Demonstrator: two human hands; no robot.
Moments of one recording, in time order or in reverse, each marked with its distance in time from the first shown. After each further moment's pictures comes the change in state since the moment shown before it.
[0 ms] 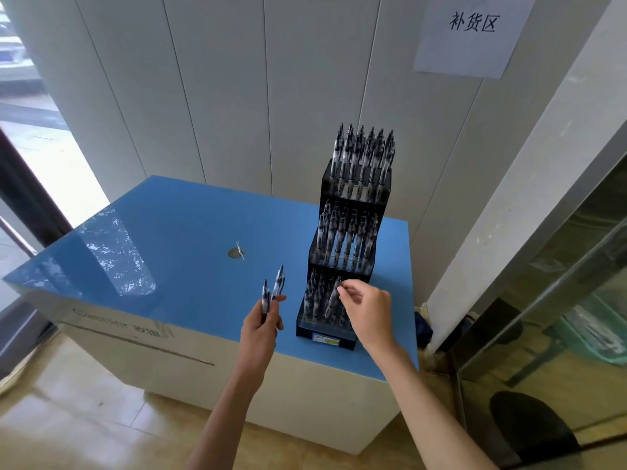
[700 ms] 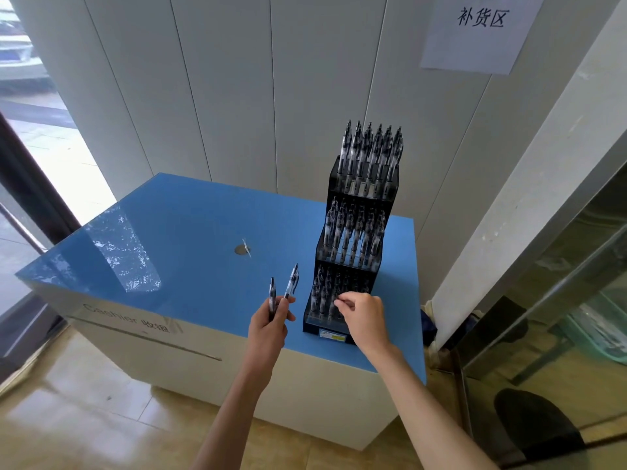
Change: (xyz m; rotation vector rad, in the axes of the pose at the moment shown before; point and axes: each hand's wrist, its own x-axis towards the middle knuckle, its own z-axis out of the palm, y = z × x) left_hand -0.010 0.006 -0.003 -0.050 -0.019 -0.030; right_hand -0.014 0.017 0.027 -0.096 -0.195 0.096
